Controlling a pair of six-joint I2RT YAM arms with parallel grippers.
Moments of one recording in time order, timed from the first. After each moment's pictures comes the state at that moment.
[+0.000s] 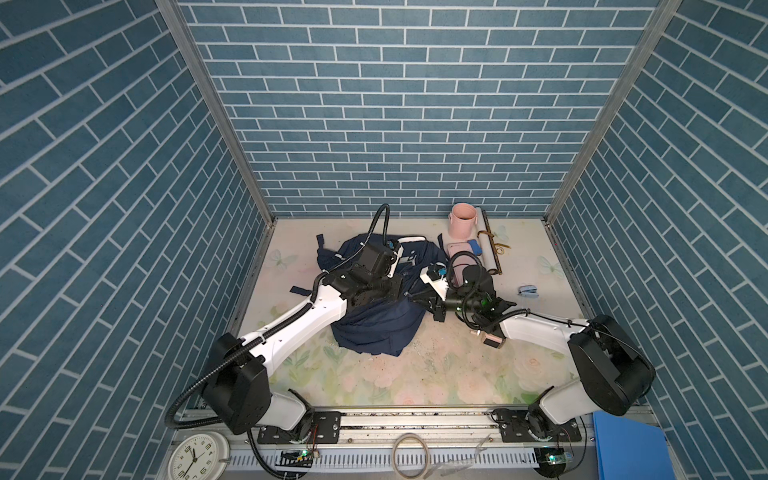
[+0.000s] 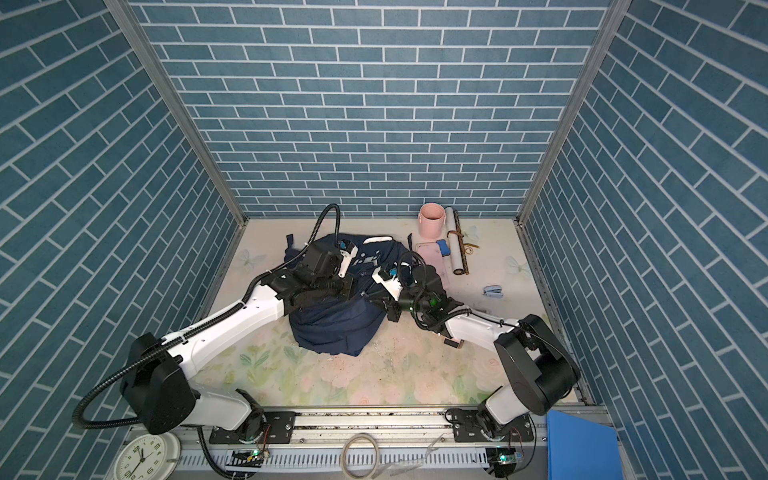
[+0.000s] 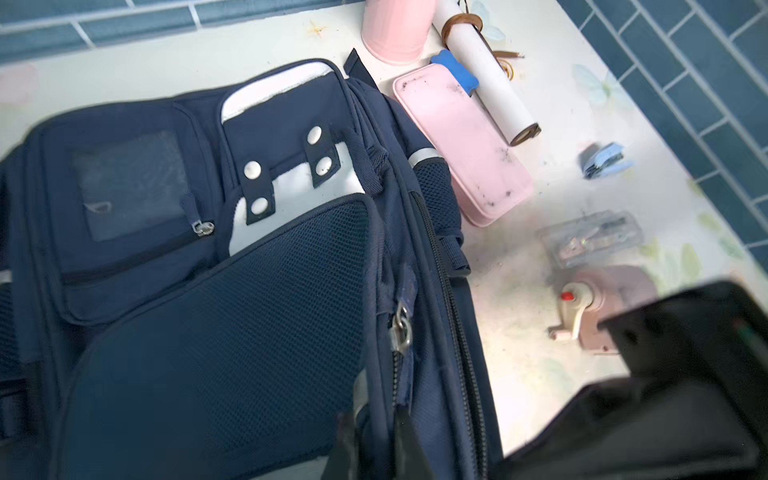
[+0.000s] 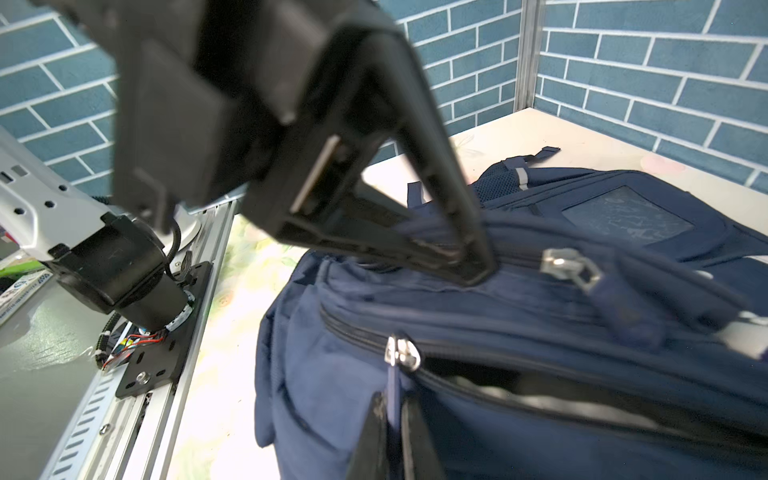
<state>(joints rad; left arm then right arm) -0.65 1.45 1.17 -0.48 0.06 -0.31 0.68 1.49 0.70 0.45 -0.72 -0.05</state>
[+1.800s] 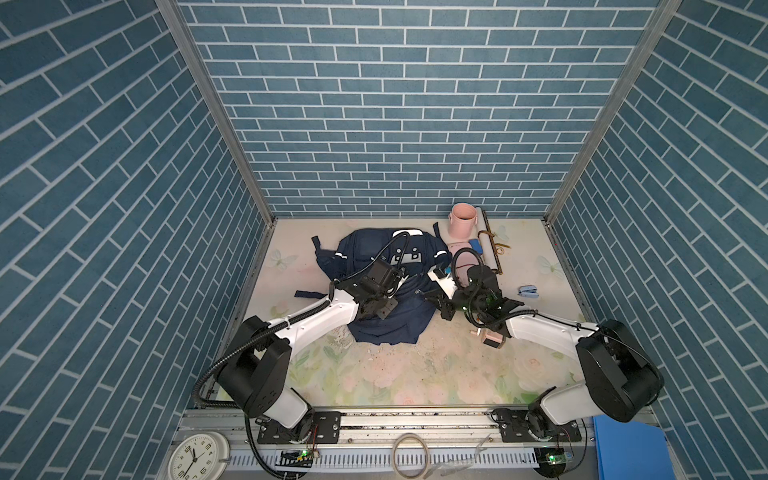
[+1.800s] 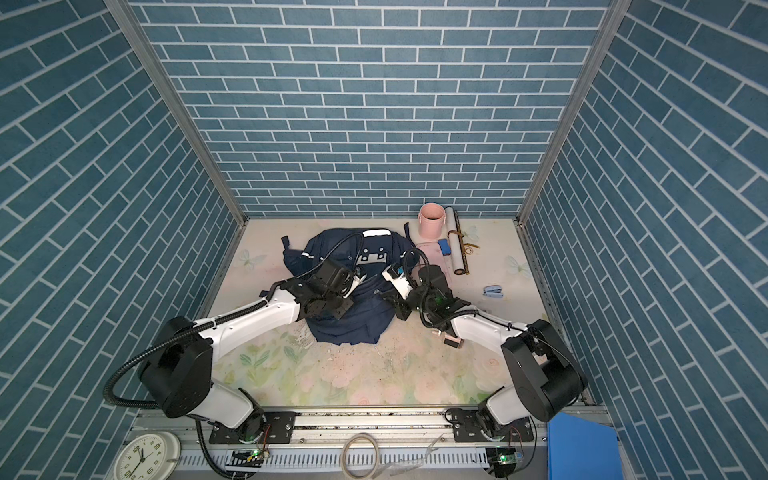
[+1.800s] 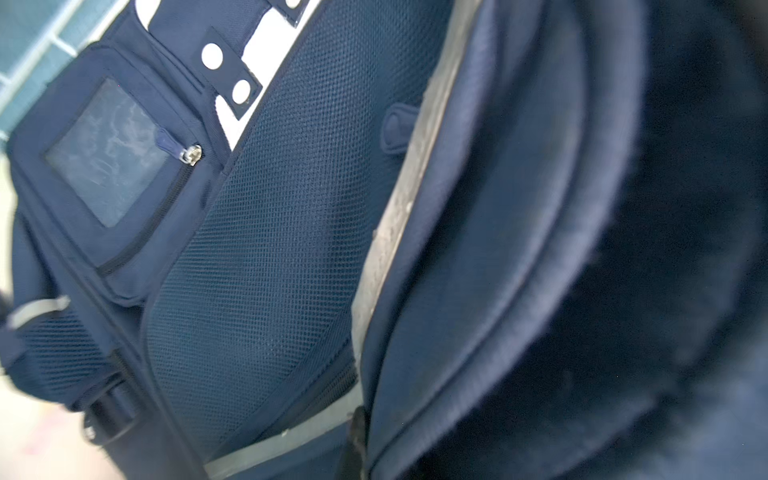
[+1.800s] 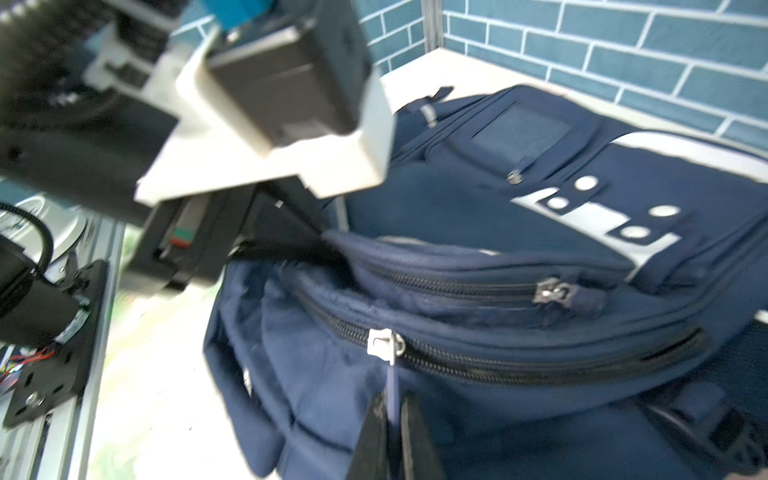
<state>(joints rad) -0.67 1.54 1.04 -0.49 -0.09 0.07 0.58 1.50 0.77 0.24 -0.56 -0.09</state>
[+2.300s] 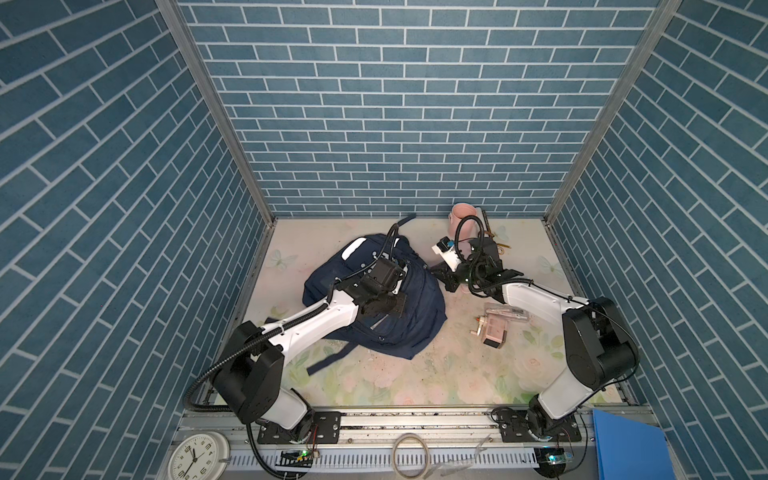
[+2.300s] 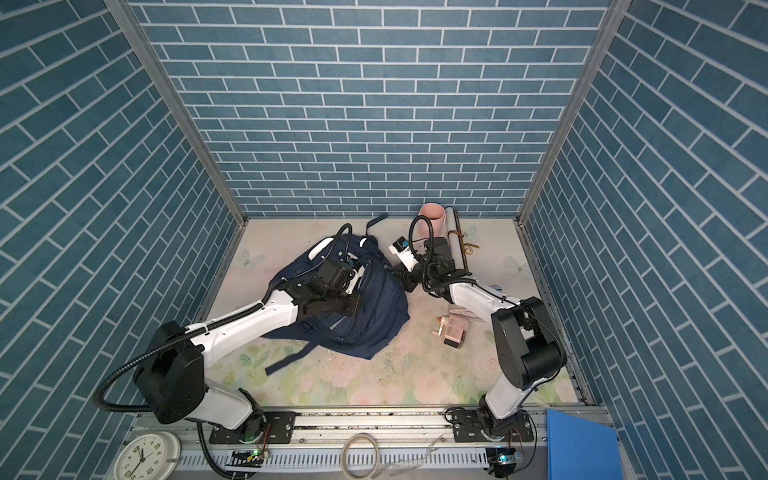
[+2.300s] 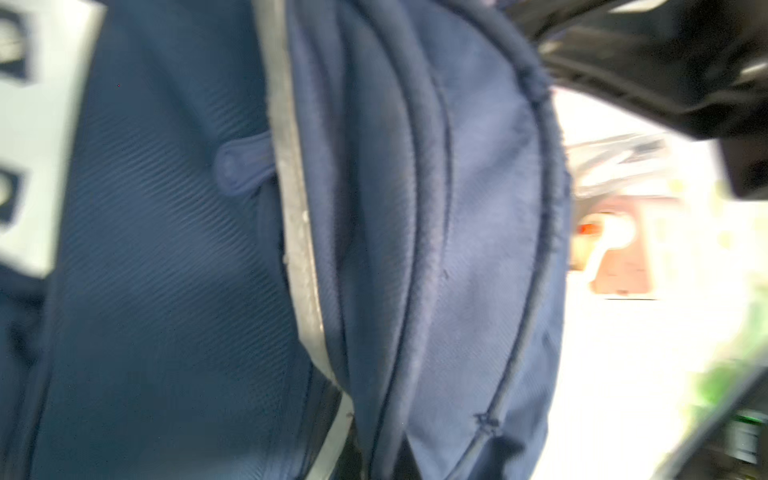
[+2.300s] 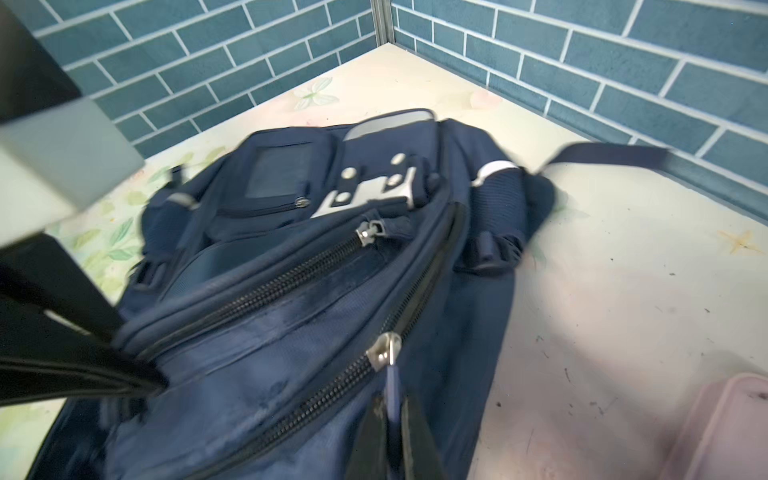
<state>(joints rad) -0.70 1.51 1.08 -0.49 0.15 -0.39 0.46 1.64 1.01 0.05 -0.60 -0.23</state>
